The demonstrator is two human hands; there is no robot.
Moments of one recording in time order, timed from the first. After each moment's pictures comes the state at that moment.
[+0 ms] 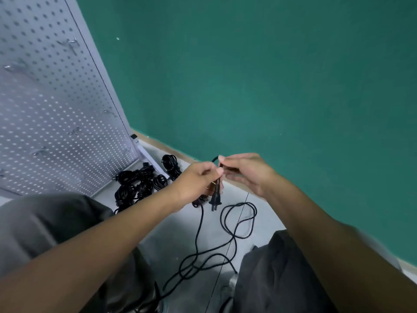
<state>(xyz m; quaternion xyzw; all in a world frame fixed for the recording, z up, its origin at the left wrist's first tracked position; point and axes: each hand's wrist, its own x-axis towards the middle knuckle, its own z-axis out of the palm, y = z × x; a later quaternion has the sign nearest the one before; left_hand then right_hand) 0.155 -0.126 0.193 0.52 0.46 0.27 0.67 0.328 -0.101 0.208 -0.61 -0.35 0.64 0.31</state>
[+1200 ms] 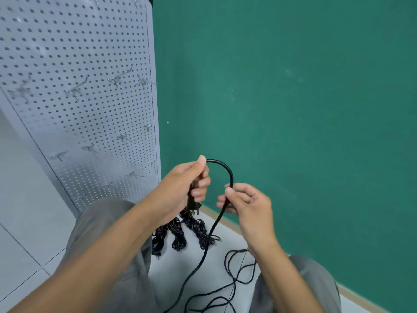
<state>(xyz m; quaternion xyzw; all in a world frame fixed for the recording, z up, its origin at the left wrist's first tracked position) 0.075 -0.258 0.418 0.48 0.37 0.45 0.66 0.246 -0.272 0.374 -0.50 -0.42 0.50 0.57</state>
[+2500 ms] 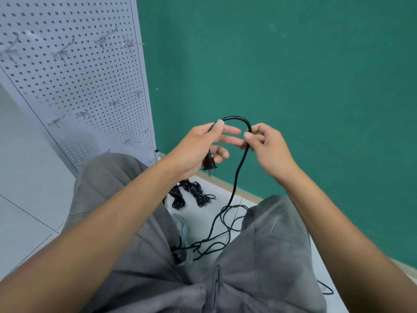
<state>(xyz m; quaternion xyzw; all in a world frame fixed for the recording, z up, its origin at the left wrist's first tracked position) 0.112 -0.293 0.419 0.53 0.35 0.41 0.65 0.302 -0.293 0.416 -0.60 -0.62 0.28 0.41</state>
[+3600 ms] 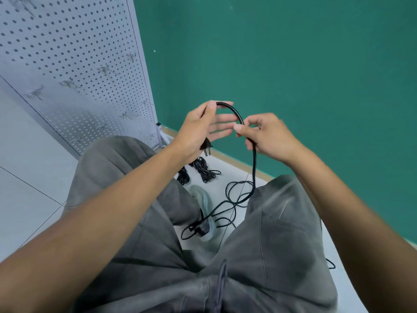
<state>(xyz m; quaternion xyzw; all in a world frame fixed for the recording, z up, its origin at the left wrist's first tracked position) 0.120 -0.245 0.352 0.43 0.36 0.48 0.68 0.303 -0.258 0.382 -0.60 -0.66 0.37 0.26</state>
